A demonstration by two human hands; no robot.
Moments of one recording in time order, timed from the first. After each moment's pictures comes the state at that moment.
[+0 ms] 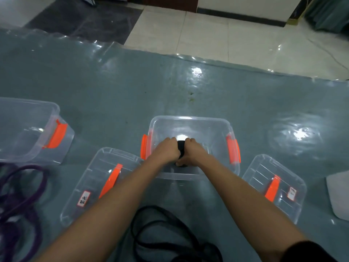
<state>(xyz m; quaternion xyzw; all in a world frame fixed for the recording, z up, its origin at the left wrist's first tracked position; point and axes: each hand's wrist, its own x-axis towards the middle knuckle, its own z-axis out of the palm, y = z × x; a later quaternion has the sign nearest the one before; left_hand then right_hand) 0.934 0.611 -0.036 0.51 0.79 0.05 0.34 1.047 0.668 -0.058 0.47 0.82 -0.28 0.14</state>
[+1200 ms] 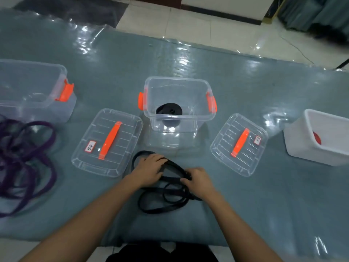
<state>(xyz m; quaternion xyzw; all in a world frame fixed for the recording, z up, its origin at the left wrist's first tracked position) 1.001 0.361 -0.089 0.69 0.68 -0.02 0.26 1.223 0.415 -0.066 0.51 0.80 -0.31 0.08</state>
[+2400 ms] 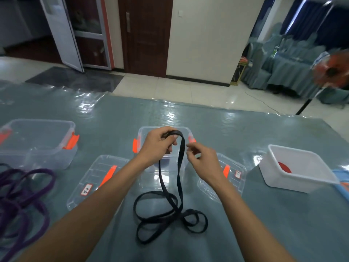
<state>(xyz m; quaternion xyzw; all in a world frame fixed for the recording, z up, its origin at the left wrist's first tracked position) 1.017 0.431 0.142 0.54 0.53 0.56 0.35 1.210 0.462 0.131 0.46 0.79 -0.25 -0.31</state>
